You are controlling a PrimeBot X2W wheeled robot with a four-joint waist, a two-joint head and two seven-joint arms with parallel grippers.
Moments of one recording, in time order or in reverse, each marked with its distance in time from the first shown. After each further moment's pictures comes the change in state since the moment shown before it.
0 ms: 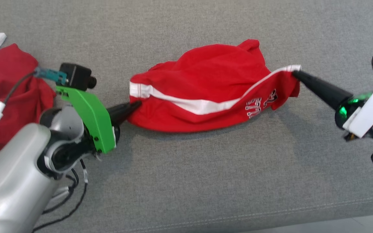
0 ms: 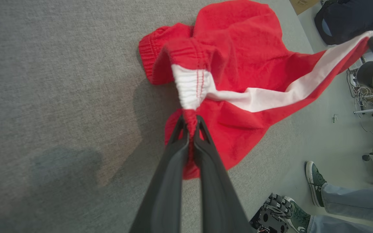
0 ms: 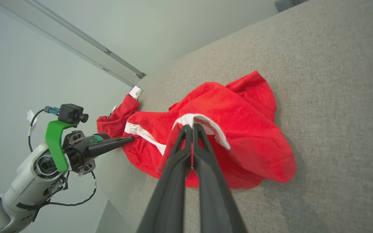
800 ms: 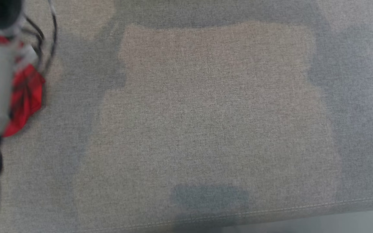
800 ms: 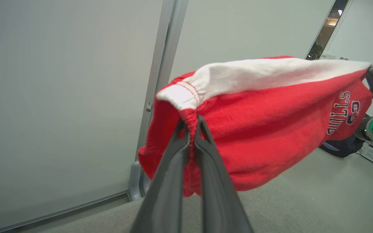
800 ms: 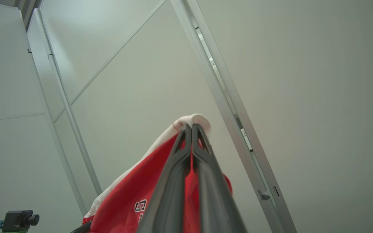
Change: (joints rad) left arm -0.617 -0.156 0.221 0.116 0.211 -0.039 -0.335; right arm -0.751 0.165 -0.214 0.180 -0.265 0.001 -0.424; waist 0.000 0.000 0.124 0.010
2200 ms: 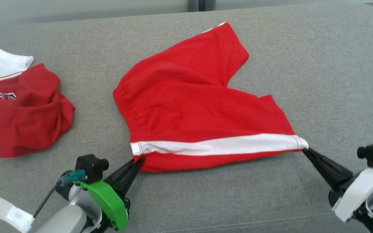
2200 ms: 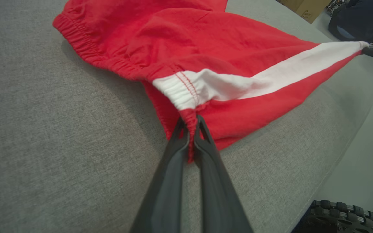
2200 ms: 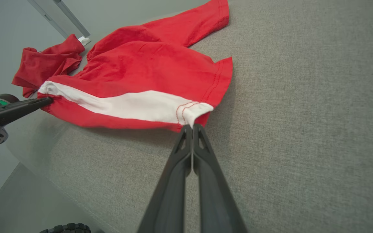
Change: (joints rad) left arm 0.907 0.121 -0.357 0.062 0.181 -0.077 -0.321; right arm 0.973 -0.300 0.549 -0.012 -0.088 0.000 -0.125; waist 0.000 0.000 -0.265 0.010
